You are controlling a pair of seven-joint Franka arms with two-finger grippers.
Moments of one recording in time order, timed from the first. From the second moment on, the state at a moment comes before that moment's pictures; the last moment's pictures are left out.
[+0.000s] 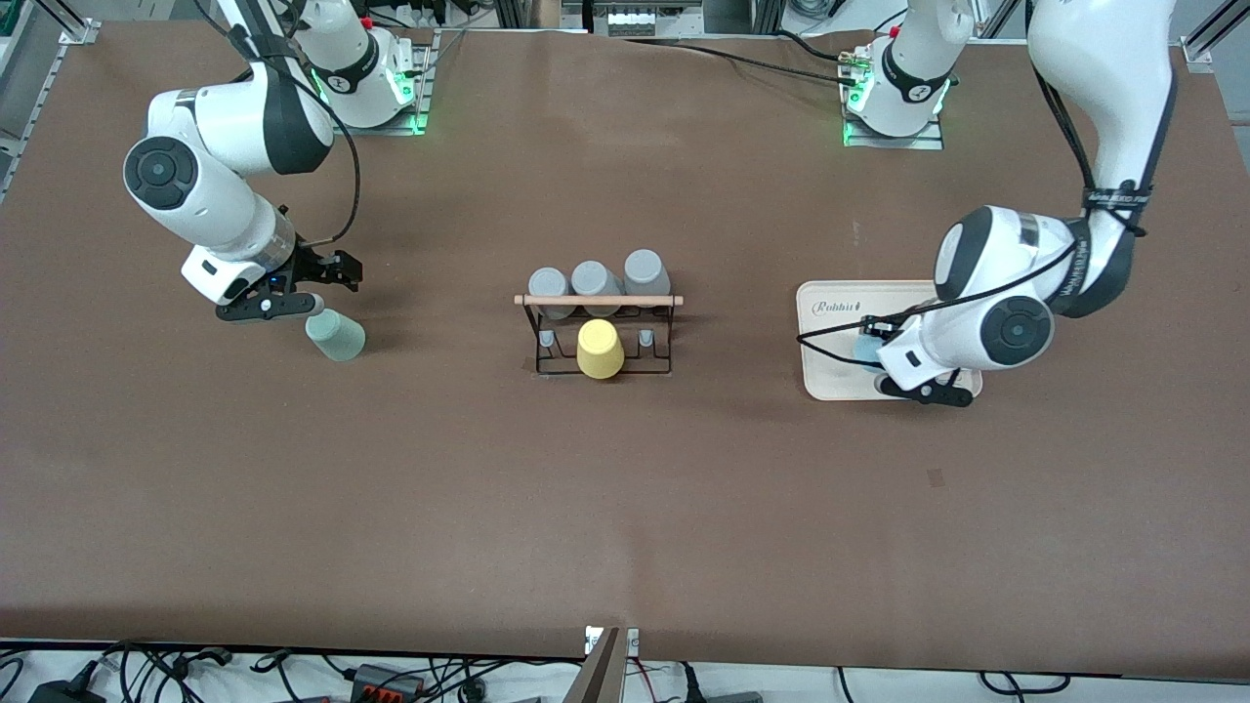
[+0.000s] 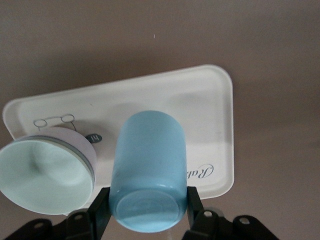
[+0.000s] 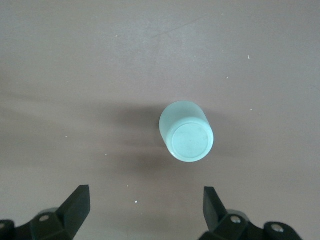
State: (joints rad) left arm -0.05 0.41 -0.15 -1.76 0.02 1.85 -0.07; right arm 0.15 0.03 -0.01 -2.28 -0.03 2.24 0.04
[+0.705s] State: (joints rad) left arm -0.23 0.51 -0.16 -1.34 0.01 1.79 -0.13; right arm 0.09 0.14 -0.02 -2.30 -0.03 2.40 0.00
